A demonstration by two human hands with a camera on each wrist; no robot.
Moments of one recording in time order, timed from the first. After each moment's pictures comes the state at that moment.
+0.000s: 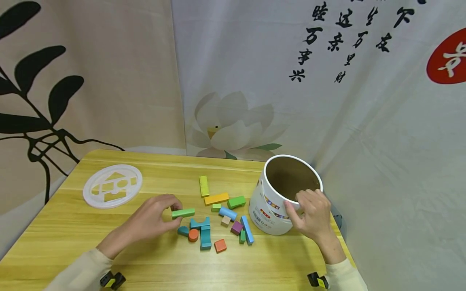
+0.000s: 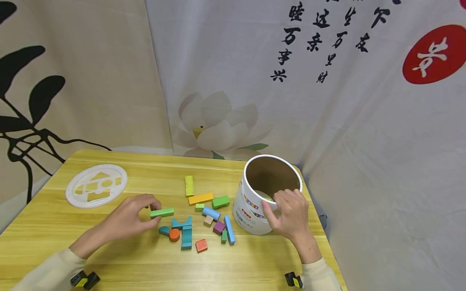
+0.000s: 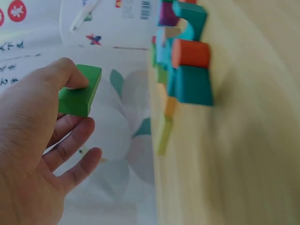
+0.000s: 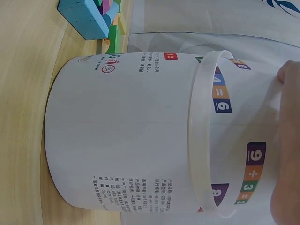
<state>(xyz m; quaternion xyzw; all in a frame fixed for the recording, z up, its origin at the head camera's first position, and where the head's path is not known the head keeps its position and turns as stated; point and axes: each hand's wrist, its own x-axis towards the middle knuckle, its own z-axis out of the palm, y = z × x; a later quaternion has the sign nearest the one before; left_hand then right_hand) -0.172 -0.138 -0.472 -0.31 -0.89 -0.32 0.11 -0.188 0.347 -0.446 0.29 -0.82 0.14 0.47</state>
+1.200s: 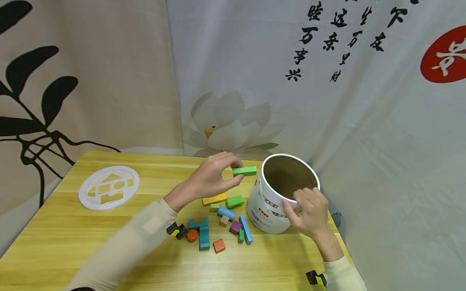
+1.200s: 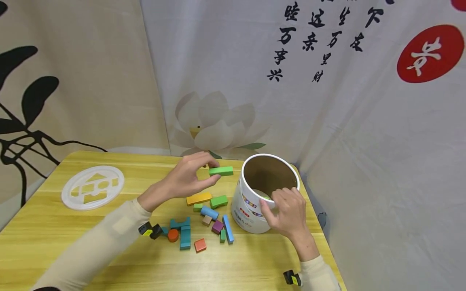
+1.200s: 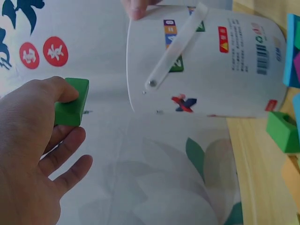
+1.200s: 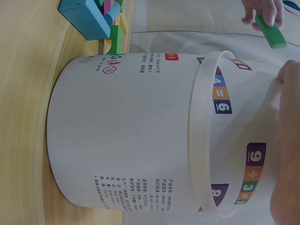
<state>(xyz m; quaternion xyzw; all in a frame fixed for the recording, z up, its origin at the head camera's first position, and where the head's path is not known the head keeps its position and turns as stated) -0.245 0.003 -0.373 -0.45 -0.79 -0.36 0.21 -0.187 0.348 -0.447 0.29 -0.83 0.13 0.47</state>
